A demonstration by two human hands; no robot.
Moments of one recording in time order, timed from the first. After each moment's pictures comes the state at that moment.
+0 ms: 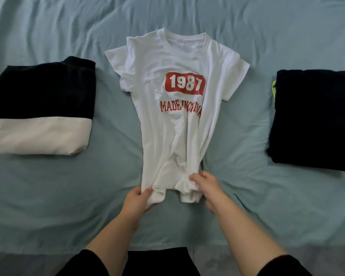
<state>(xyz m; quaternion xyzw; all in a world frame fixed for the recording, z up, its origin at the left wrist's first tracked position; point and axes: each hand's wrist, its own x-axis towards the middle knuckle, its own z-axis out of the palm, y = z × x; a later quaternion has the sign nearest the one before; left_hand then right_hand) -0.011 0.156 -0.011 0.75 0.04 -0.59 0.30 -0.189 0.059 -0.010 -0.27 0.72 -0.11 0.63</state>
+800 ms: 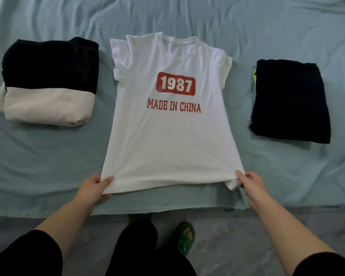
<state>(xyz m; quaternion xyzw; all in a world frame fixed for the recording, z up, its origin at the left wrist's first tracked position) 0.072 0.250 0.006 0.80 -0.04 -0.54 0.27 -0.335 0.121 0.021 -0.30 0.82 -0.16 0.46</state>
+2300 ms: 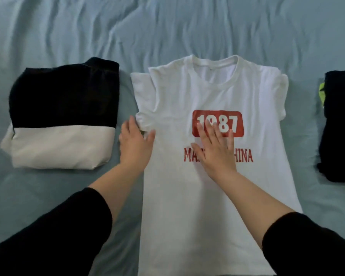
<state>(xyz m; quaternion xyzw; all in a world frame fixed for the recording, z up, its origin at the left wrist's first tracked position) 0.124 0.016 -0.026 0.87 -0.36 -0.29 0.18 -0.090 -0.035 -0.057 -0.82 0.54 0.08 0.15</state>
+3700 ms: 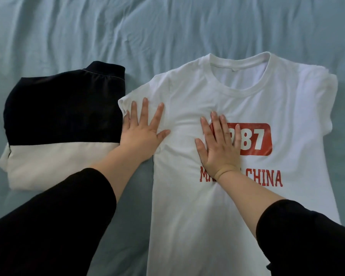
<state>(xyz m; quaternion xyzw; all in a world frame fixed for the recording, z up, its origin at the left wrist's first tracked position) 0.165 -0.049 -0.057 0.78 -0.58 -0.19 -0.16 -0.053 -0.078 -0.110 -0.84 0.53 0.01 0.10</state>
